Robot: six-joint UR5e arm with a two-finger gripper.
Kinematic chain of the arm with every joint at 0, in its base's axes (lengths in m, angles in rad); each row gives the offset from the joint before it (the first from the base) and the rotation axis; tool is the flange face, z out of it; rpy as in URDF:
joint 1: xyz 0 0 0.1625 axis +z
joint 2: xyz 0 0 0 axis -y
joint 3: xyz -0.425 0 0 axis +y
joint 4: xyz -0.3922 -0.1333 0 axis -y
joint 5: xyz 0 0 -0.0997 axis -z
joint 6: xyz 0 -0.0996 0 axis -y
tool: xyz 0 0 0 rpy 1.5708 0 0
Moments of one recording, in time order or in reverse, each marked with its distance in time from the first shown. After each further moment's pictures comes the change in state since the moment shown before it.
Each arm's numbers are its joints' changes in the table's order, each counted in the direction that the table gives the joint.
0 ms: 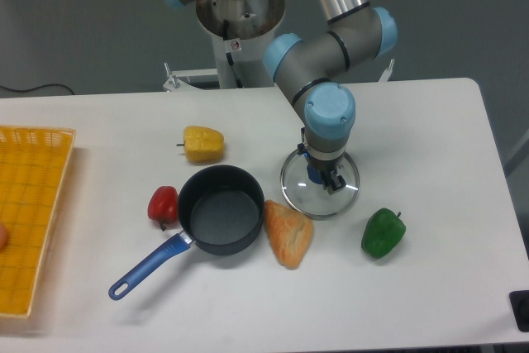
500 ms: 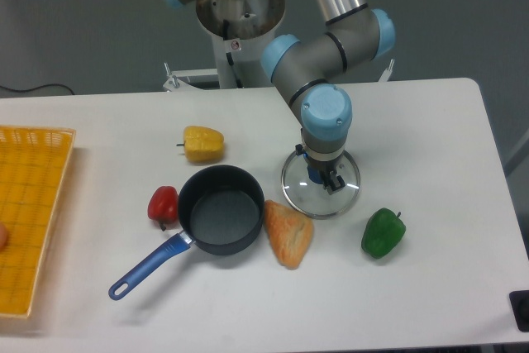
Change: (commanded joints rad) arm -0.011 -0.005 -0.002 0.002 0.011 -0.002
